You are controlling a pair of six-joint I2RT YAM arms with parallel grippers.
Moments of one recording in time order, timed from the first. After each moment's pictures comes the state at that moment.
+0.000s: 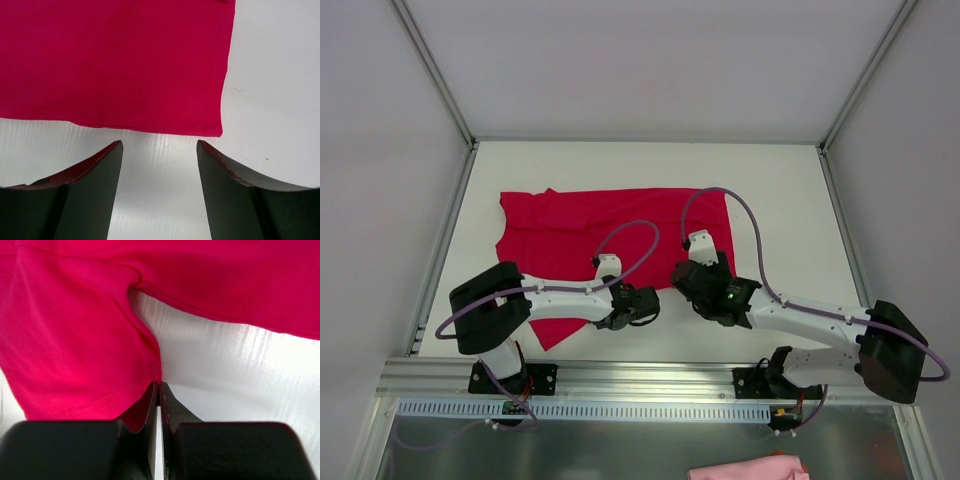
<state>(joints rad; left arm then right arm) -1.17 1.66 0.90 -0.89 -0.71 -1.29 1.05 1.21 0.69 -0.45 0.78 0.46</state>
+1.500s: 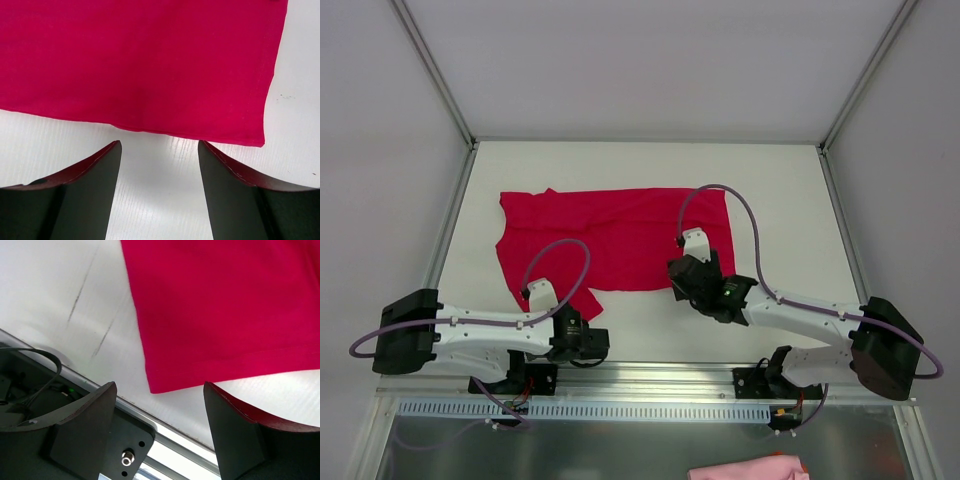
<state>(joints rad) -1.40 1.20 0.64 -1.37 -0.65 -1.96 1.03 1.25 0.70 -0.36 0.64 0.48</state>
